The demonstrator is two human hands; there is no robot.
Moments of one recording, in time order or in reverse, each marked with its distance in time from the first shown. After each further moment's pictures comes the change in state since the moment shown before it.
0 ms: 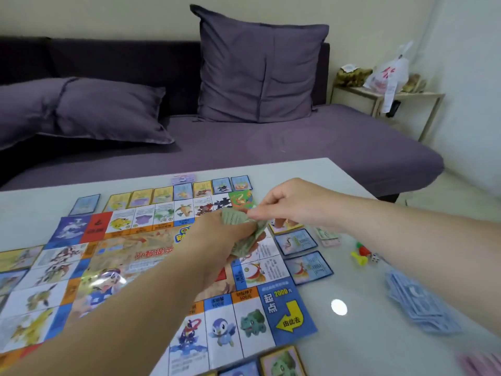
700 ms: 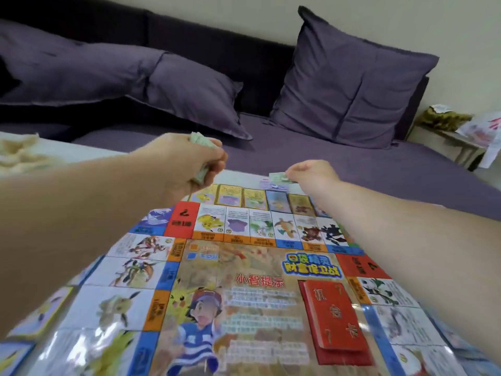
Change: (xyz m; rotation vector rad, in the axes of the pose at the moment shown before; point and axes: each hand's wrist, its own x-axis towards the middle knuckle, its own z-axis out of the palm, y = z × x) left_hand 0.084 0.044 -0.213 -0.164 0.249 0.232; right_hand 0.226 -0.065 0.090 0.114 0.413 0.059
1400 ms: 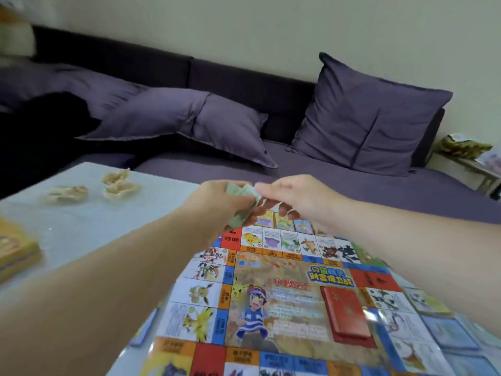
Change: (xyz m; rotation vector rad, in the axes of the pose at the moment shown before) left_hand -0.074 0.017 -0.031 0.052 -0.057 -0.001; right_hand -0.118 -0.103 -0.007 -0.019 -0.489 -0.252
